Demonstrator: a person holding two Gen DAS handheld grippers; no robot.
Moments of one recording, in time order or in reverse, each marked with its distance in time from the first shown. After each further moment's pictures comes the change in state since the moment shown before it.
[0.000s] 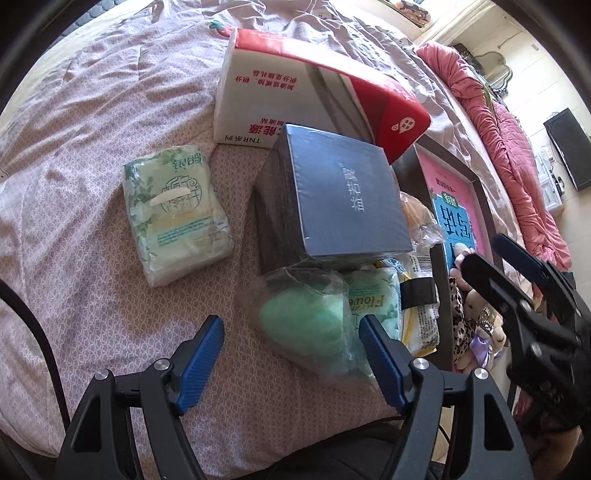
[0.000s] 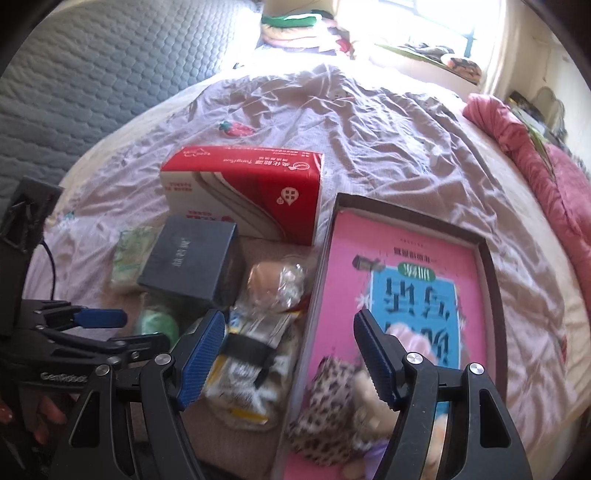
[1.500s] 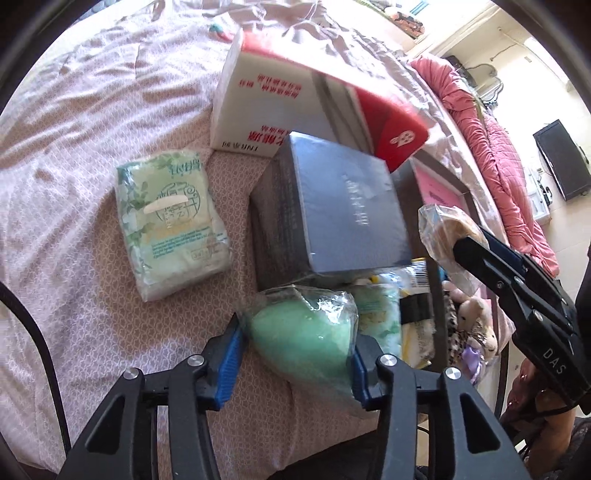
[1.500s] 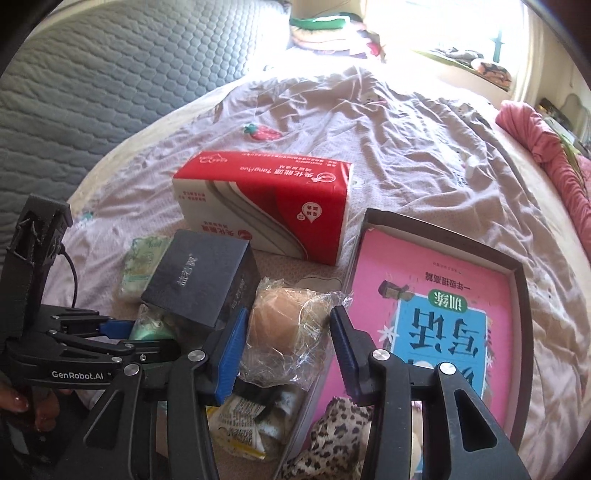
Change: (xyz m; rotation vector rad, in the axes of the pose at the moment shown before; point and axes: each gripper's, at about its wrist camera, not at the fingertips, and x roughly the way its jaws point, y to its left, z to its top) left arm 0.009 -0.002 0.010 0.002 -0.050 -0.070; right arm 0.006 -0.011 0.005 0.016 -0.059 0.128
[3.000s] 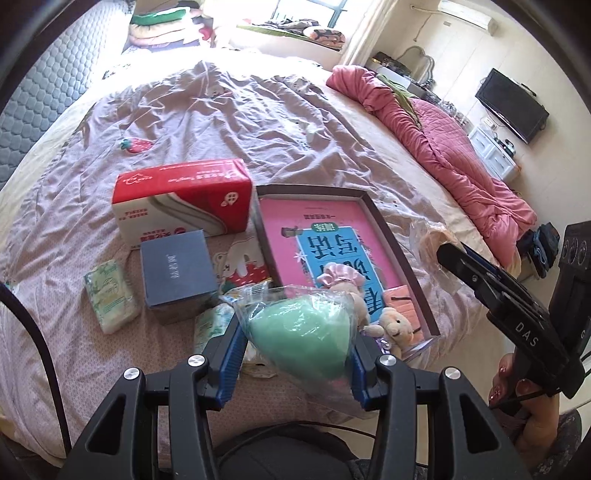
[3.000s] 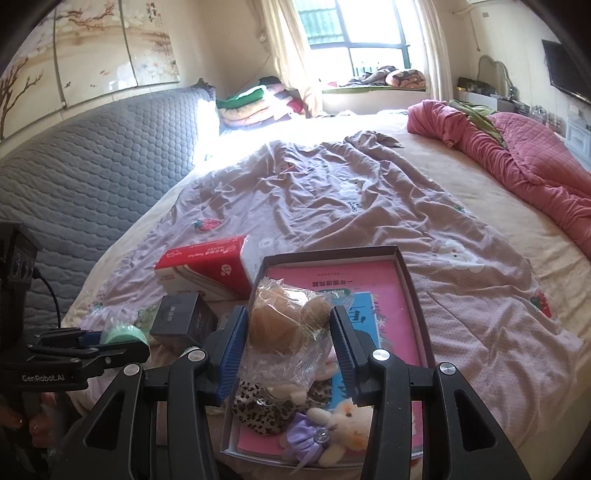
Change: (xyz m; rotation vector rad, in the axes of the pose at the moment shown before) left arm -0.084 -0.148 -0.037 0.287 -0.161 0.023; right arm -0.157 -0.090 -0.065 0.294 -0.282 -0.071
